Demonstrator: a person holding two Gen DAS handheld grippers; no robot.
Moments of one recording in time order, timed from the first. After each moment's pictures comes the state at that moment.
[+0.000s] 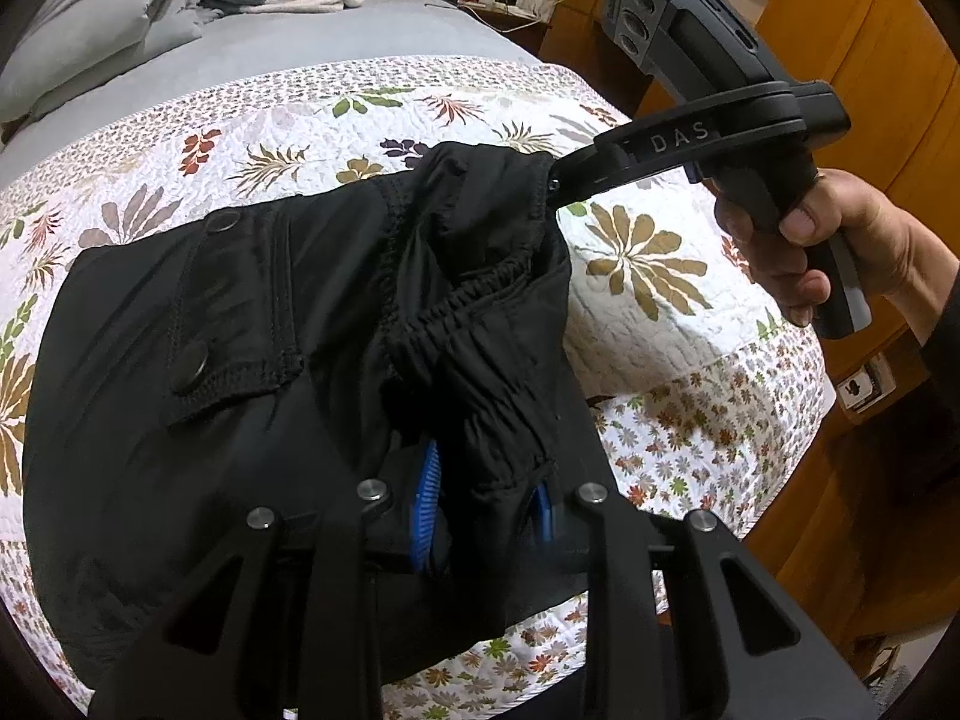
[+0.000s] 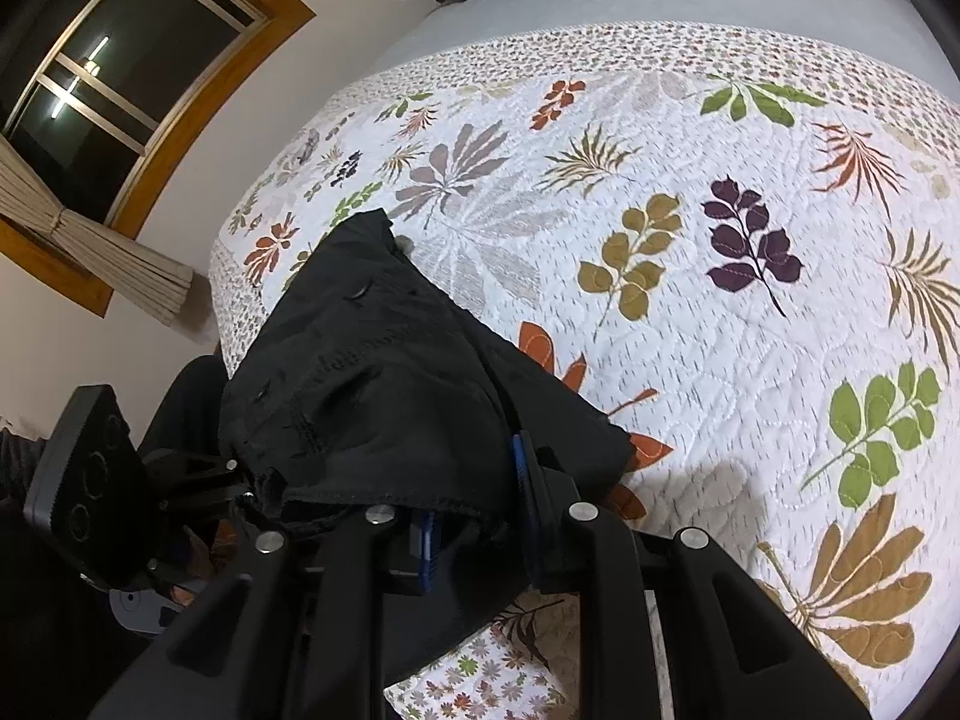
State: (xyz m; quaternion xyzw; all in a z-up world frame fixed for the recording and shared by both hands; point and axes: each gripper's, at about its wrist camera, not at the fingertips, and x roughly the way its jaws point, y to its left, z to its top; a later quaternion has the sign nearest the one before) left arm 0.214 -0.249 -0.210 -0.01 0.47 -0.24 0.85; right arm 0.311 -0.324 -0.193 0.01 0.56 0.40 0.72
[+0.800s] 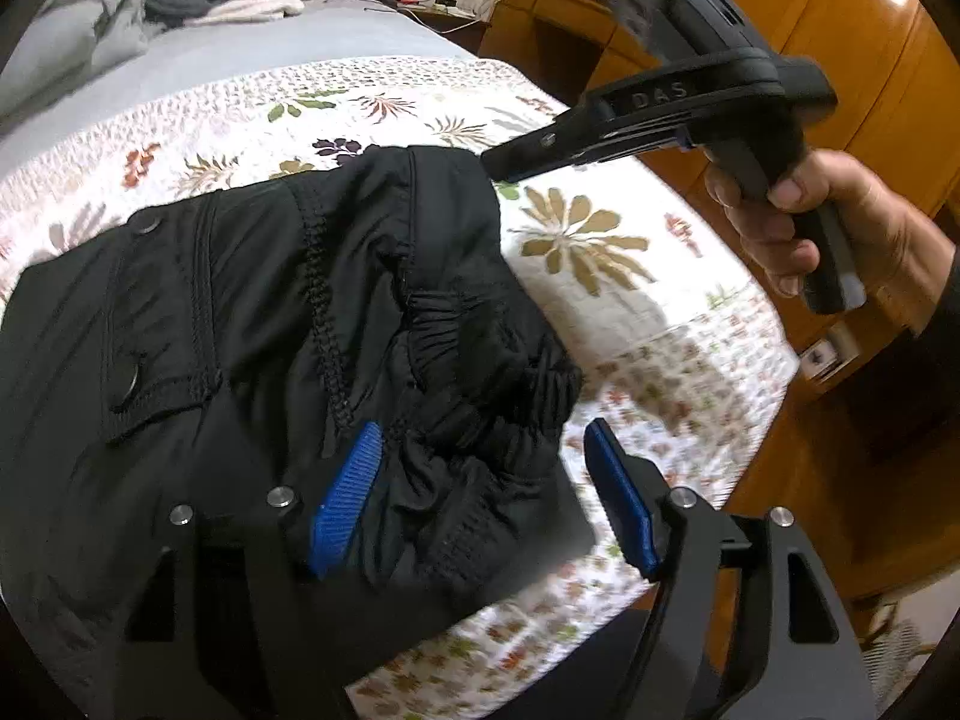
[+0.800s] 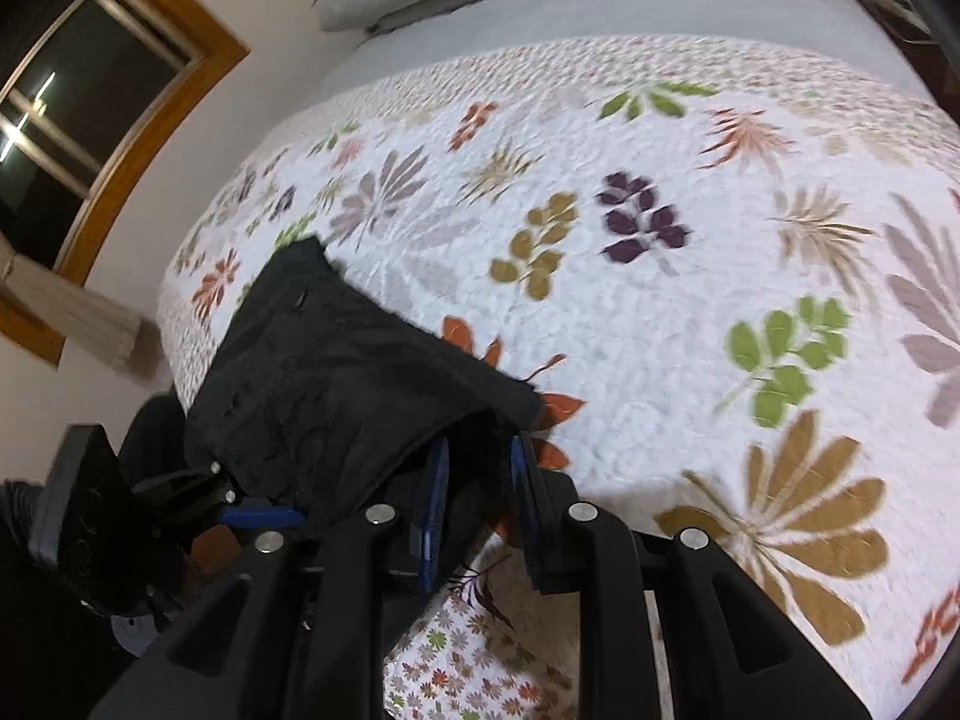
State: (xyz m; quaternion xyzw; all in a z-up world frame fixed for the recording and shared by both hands) left arm 0.203 -0.254 -0.213 -0.02 0.46 -0.32 0.83; right arm 0.290 -0.369 -0.169 0.03 0.54 0.31 0.79
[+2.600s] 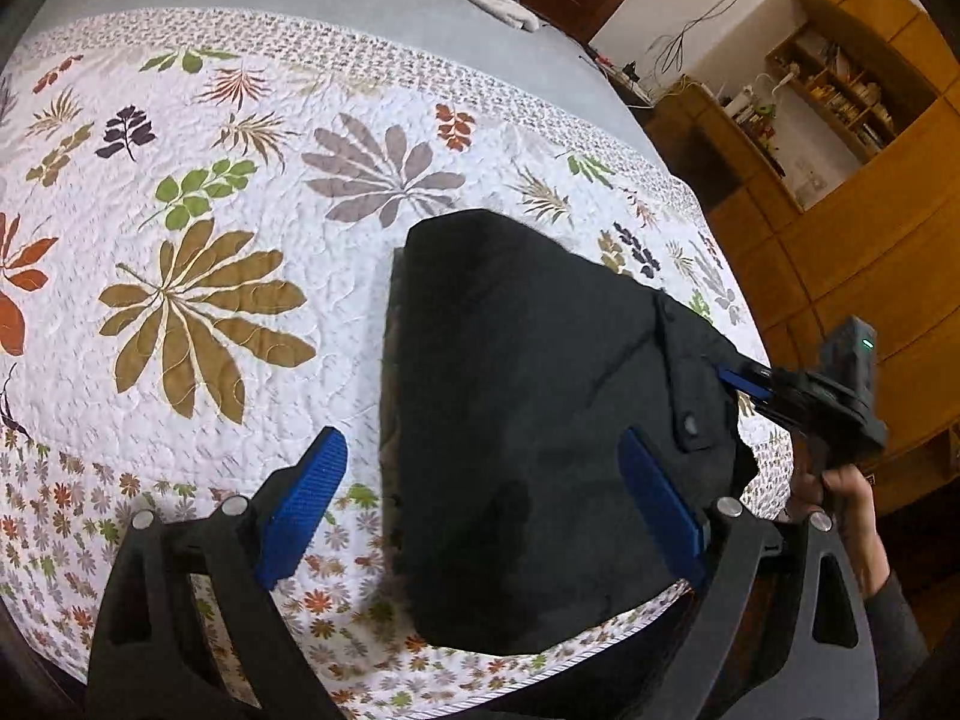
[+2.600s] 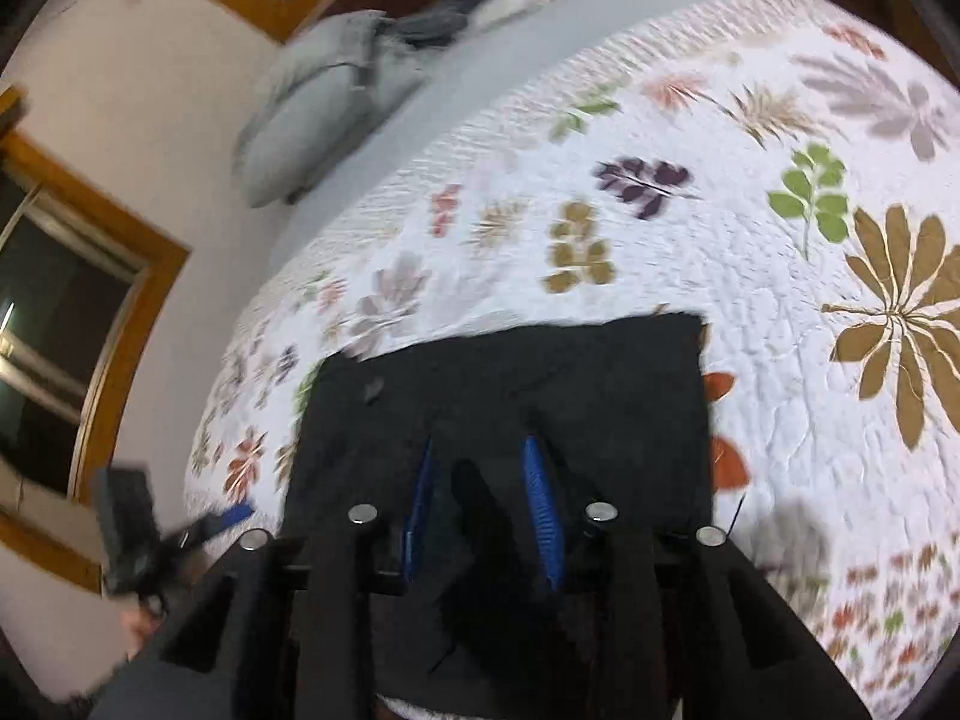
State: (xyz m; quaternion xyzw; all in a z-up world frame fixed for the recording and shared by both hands) left arm 0.241 0.019 -0.200 -0.19 0.49 -0.19 0.83; right arm 0.244 -0.307 -0.213 0.26 0.50 0.18 0.81
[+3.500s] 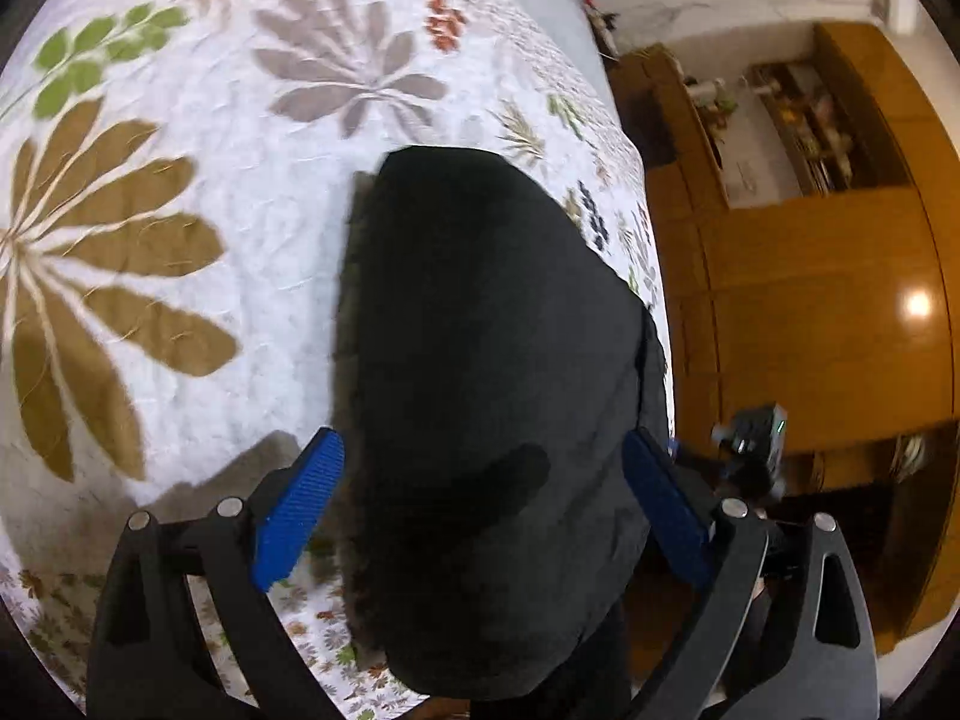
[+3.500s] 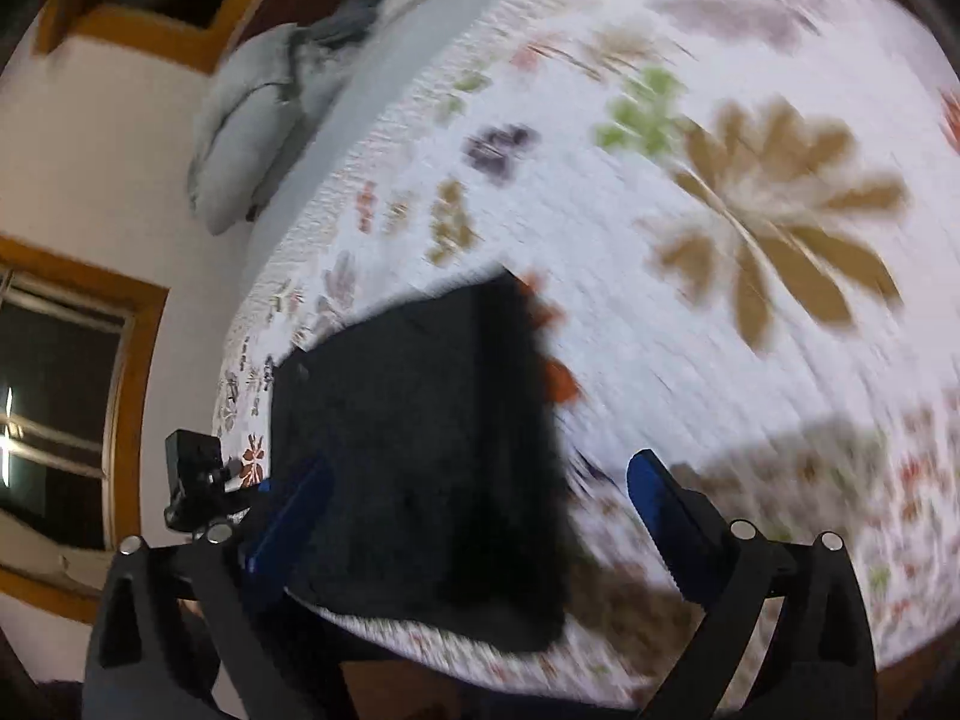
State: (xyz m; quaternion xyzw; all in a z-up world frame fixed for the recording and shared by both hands) left arm 0.314 0.040 -0.264 -0.33 0.57 -0.31 0.69; right arm 0.183 -0.403 -0.222 0.34 0.53 0.15 0.76
